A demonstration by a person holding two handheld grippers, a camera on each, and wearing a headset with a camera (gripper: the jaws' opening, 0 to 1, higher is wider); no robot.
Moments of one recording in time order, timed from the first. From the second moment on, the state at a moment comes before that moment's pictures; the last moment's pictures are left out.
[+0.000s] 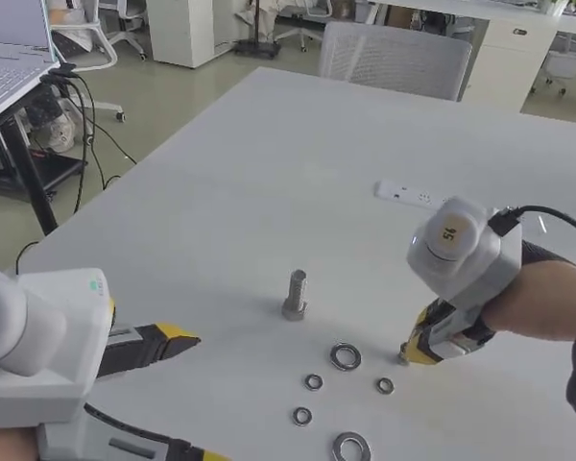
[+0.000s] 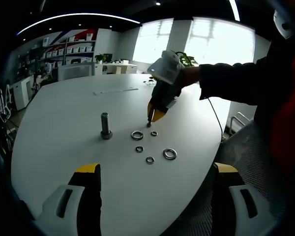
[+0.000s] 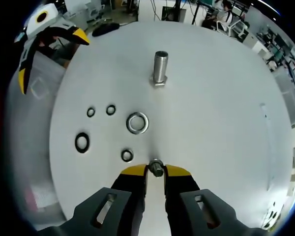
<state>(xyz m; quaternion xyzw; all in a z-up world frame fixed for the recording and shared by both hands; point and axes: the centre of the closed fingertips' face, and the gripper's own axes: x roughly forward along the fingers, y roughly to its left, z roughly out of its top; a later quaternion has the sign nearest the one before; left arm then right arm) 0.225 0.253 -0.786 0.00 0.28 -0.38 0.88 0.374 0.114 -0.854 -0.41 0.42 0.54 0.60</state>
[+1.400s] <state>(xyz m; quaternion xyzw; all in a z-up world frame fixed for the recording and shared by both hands) 0.224 0.253 -0.787 -0.01 0.28 -0.38 0.88 0.370 0.108 -0.869 -0.41 0.43 0.53 0.60</state>
